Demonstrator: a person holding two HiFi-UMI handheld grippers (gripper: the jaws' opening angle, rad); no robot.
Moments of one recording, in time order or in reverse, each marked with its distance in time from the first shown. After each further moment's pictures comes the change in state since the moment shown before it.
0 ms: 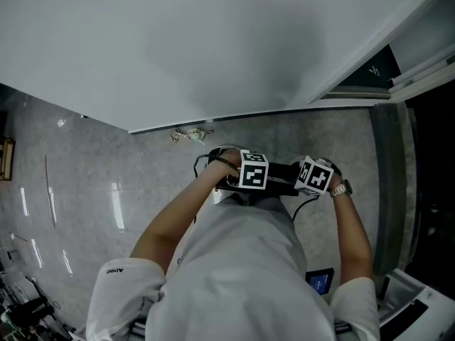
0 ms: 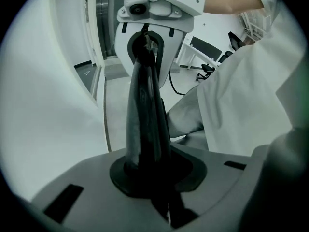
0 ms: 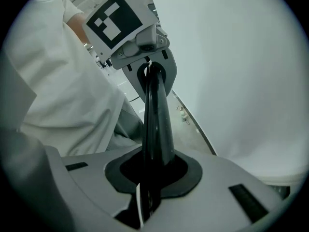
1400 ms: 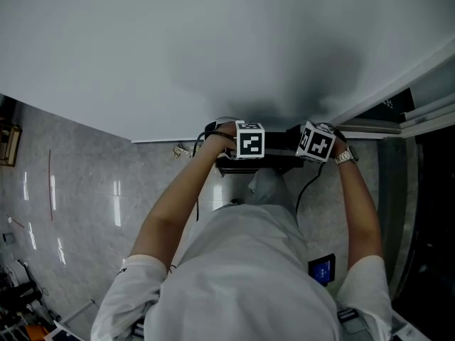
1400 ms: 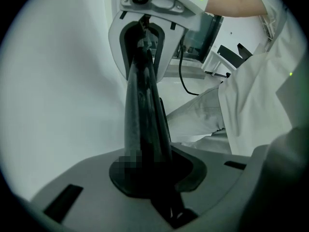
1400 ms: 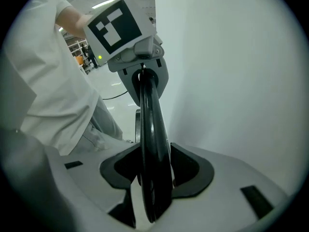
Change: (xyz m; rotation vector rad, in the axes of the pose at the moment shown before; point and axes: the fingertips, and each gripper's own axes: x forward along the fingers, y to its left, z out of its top) left arm -0.062 0.238 -0.022 -0.173 -0.017 0.151; right arm -0.070 -0.257 0.065 -0.238 0.019 -0.142
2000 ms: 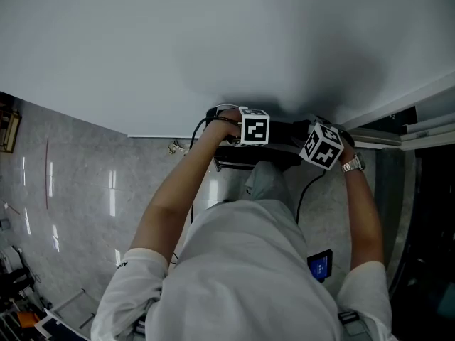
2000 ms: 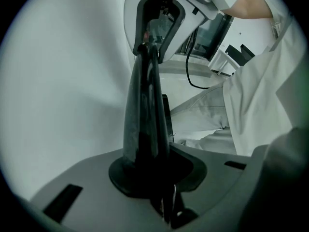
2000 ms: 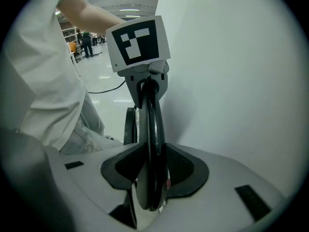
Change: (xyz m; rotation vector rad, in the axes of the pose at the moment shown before) left arm -0.005 0.073 0.007 -0.044 0.064 0.009; right arm -0.039 -0.070 -0.006 -0.064 -0.013 -0.216
